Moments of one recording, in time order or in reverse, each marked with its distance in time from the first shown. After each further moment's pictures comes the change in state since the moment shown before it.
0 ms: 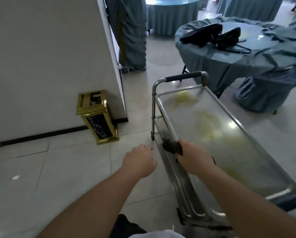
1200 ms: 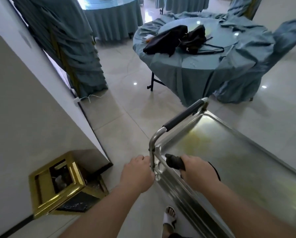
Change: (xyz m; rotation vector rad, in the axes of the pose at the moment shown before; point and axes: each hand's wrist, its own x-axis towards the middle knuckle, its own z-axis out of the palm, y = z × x) left_hand 0.477 -0.100 -0.171 0.183 -0.038 0.365; right_hand 0.436 -0.019 -0.011 0.032 -0.004 0.367
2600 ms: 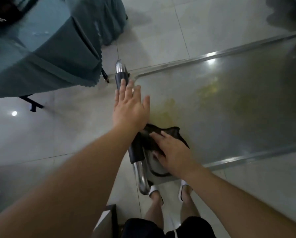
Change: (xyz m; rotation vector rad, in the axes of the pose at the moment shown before) left_hand 0.395 0.148 -0.001 0.091 -0.032 0.945; right_hand 0.192 0.000 0.133 0.575 0.454 0.619
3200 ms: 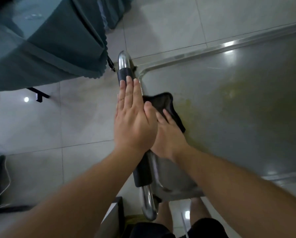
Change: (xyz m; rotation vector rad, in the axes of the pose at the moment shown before) left_hand -0.008 0.003 0.007 -0.182 0.078 -0.096; right_hand 0.123 0.013 0.034 -0.317 -0.186 -0.025
